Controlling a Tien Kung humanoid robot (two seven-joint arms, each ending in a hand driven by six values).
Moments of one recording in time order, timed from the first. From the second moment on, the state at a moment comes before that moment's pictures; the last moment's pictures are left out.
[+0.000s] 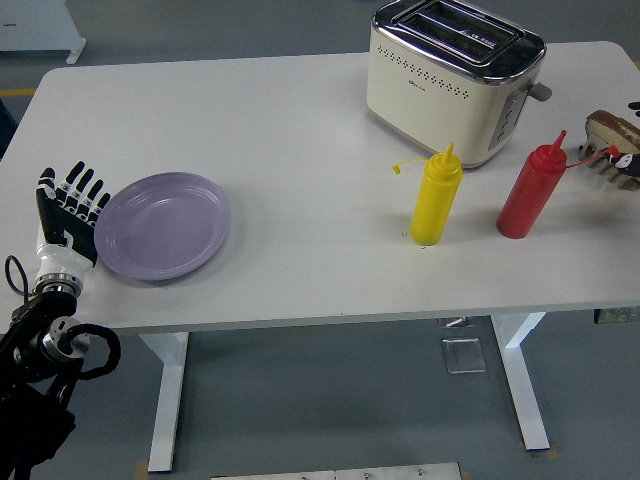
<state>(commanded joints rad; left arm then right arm) -0.39 0.12 -1.34 -0.84 0.57 0.02 -0.32 0.37 -0.53 1.37 1.17 -1.81 0.00 -0.11</state>
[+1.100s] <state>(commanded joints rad) -0.51 0.05 -1.10 -0.72 0.48 -0.03 -0.31 0.49 -0.49 1.25 0.99 -1.88 -0.14 -0.12</state>
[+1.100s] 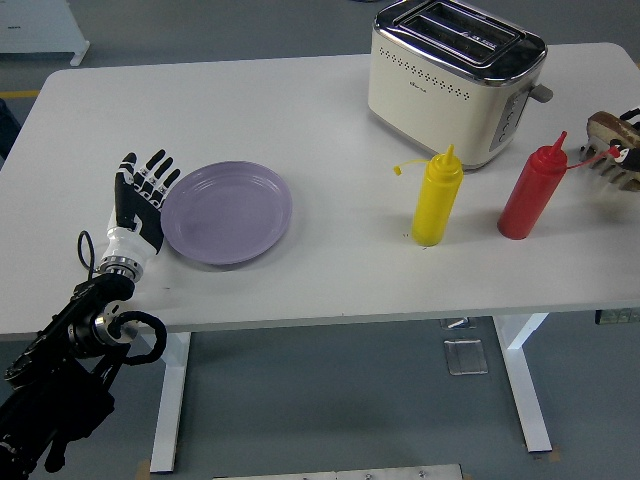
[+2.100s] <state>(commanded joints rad) -0.60 0.00 -0.87 -0.66 0.39 -0.05 -0.31 0.53 -0.53 1.27 1.18 -1.87 -0.31 -0.12</state>
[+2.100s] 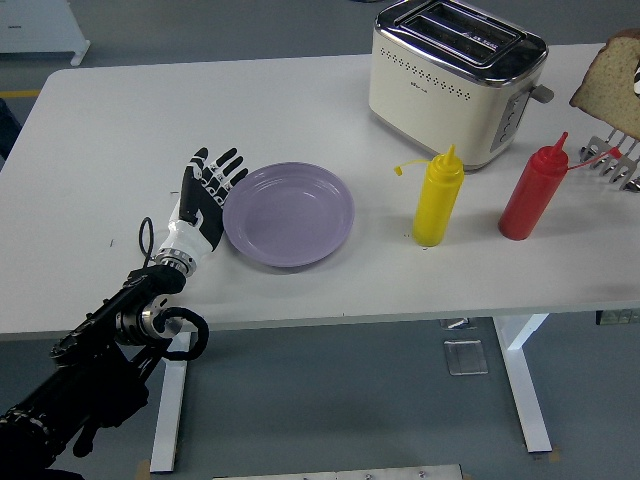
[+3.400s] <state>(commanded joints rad) -0.56 0.00 -1.09 -1.09 0.51 0.13 -0.37 0.97 -0.34 1.06 1.09 -1.77 -0.34 -0.16</state>
